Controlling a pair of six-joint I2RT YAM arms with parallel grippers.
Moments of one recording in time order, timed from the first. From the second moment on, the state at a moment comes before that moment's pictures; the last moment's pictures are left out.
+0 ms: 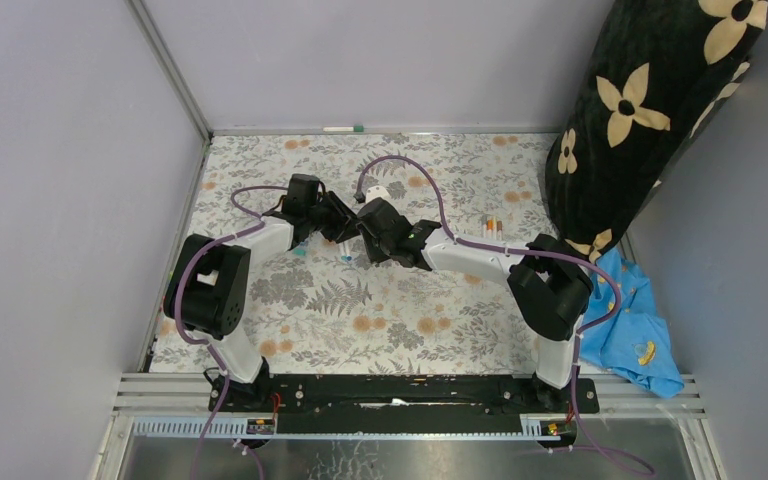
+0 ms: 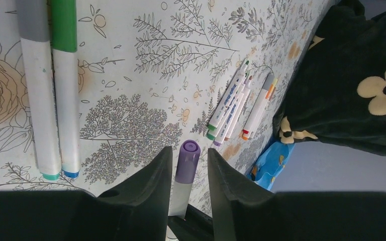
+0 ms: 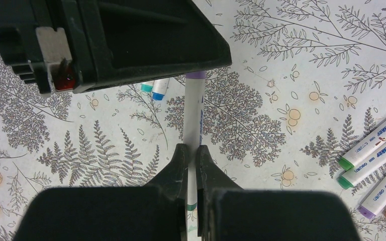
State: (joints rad) left arm -0.26 1.71 0.95 0.01 0.43 -1.06; right arm 0.92 1.88 1.33 -0.25 0.22 0.40
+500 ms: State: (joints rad) left arm -0.26 1.71 0.96 0.00 0.44 -0.99; right arm 0.92 1.88 1.33 -0.27 0.21 0.39
